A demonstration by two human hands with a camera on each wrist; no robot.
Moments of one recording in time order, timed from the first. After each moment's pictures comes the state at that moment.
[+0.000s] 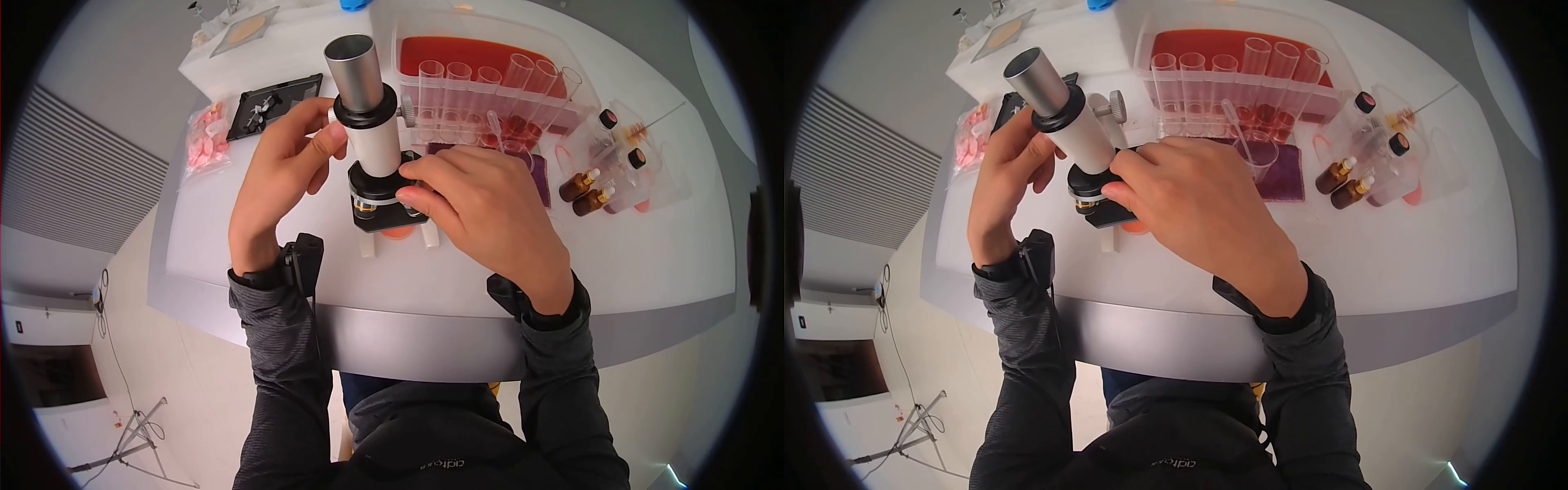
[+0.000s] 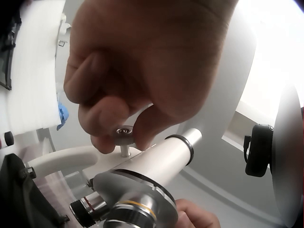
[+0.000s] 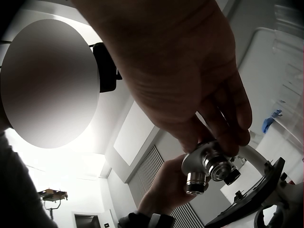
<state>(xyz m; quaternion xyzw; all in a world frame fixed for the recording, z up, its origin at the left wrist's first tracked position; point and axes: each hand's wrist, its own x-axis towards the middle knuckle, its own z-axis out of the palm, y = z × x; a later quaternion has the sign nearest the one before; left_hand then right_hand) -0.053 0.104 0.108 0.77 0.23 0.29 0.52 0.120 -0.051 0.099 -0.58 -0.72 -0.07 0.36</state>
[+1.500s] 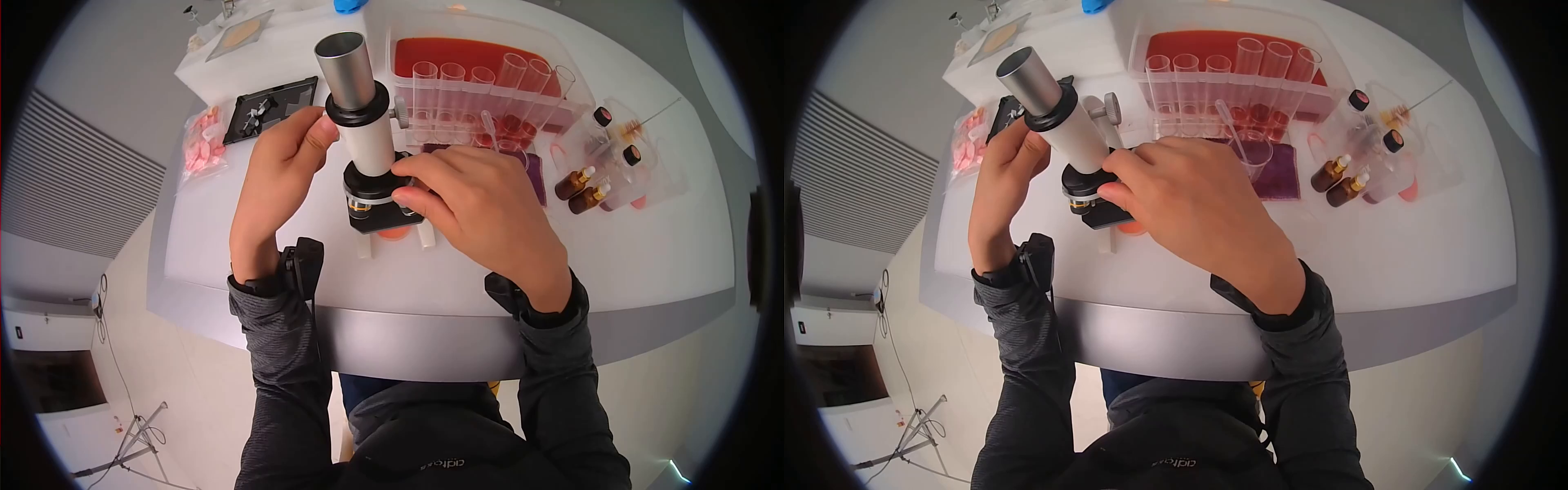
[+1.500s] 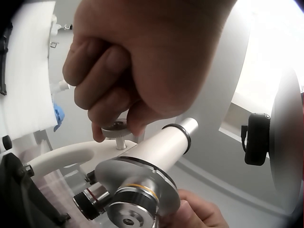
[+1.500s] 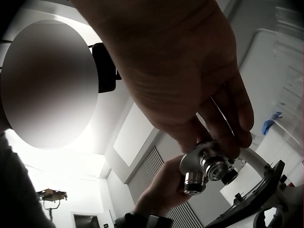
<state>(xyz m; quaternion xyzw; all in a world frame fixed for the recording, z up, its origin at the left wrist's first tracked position) -0.054 0.113 0.101 0.81 0.26 0.29 0.44 0.122 -0.050 0.096 -0.58 -0.72 -0.08 0.37</state>
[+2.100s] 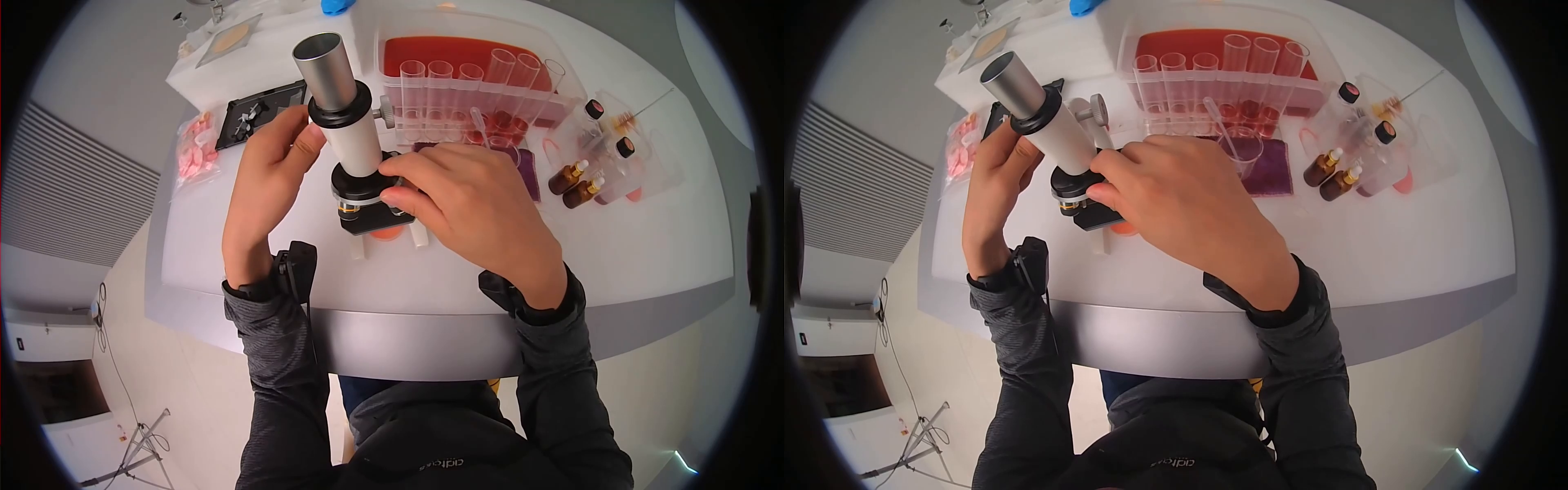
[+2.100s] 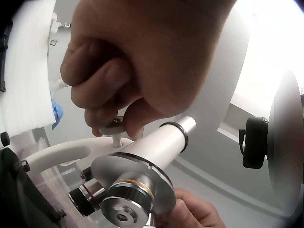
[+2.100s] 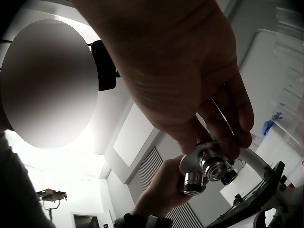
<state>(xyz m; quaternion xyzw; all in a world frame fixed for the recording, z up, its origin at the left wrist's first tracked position) -0.052 0.108 0.106 0.80 0.28 0.29 0.44 0.122 -0.052 0.101 -0.58 -0.73 -0.09 0.35</state>
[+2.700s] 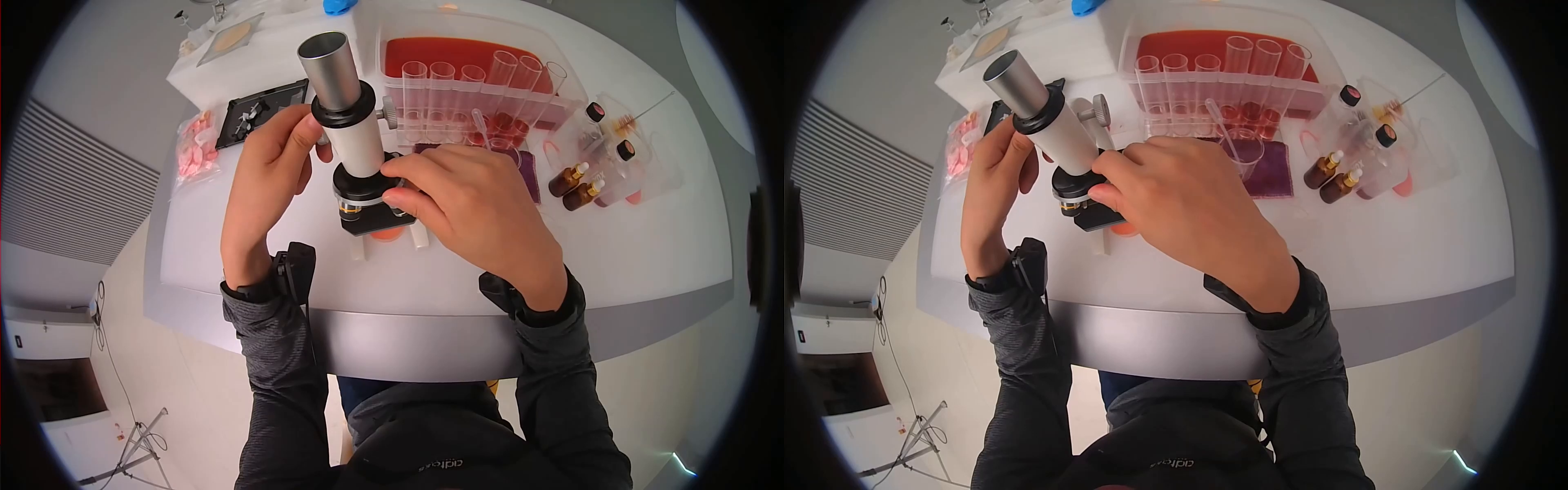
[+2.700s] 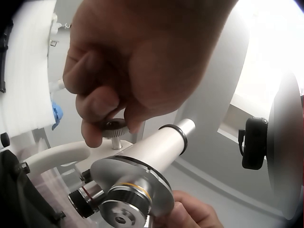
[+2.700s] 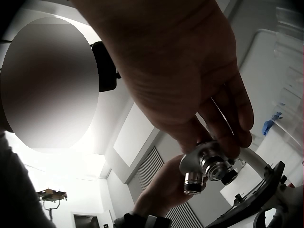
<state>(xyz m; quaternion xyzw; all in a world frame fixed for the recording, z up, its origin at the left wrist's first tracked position) -0.050 0.103 0.111 0.78 0.27 0.29 0.48 0.122 -0.051 0.099 -0.58 -0.73 -0.08 0.35</state>
